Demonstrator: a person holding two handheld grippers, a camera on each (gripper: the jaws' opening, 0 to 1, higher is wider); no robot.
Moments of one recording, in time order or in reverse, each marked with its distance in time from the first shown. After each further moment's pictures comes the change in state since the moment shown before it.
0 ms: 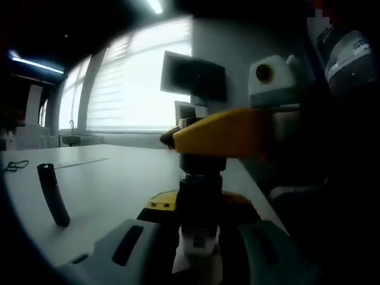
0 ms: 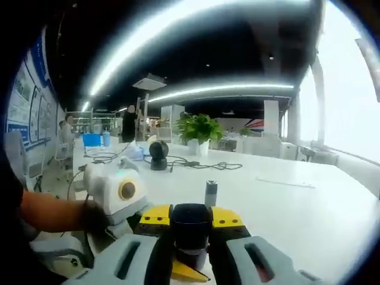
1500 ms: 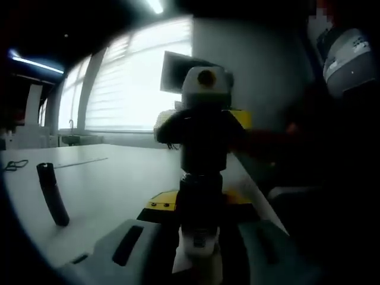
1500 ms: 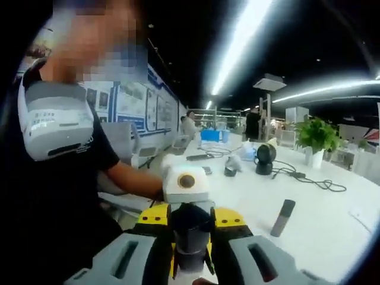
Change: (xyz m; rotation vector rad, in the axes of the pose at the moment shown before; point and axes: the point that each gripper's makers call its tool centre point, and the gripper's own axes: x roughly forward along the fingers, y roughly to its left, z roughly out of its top) left arm 0.000 0.000 -0.001 -0.004 0.000 -0.003; right arm -0.005 0.028 0.002 -0.123 -0.027 0.967
